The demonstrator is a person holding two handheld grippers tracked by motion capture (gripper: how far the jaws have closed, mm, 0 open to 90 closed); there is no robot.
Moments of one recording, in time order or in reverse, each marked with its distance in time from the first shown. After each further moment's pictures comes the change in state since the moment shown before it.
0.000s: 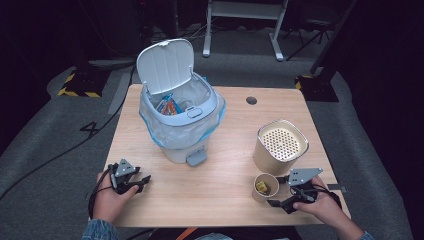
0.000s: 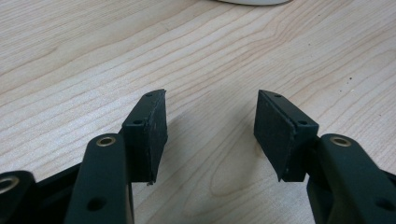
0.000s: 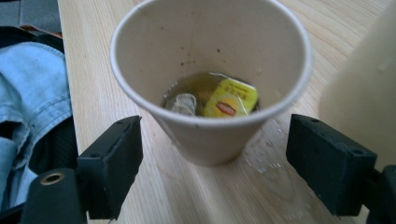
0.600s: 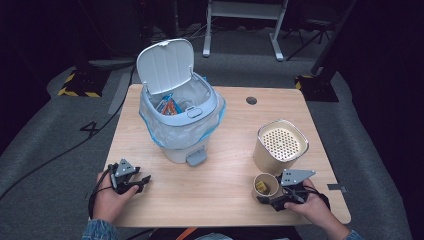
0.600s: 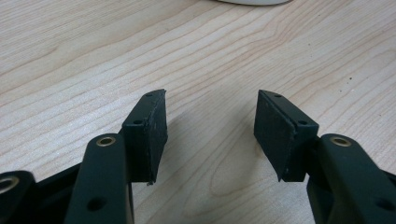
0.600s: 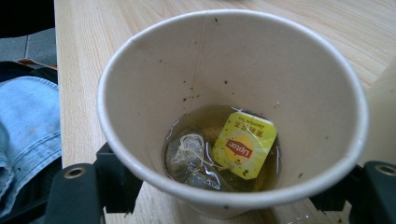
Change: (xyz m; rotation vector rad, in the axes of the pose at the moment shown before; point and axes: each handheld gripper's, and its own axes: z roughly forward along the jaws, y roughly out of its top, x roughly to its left) left arm 0.000 0.000 0.000 0.000 -0.001 0.002; right arm 0.004 0.000 0.026 -0.114 -0.003 0.034
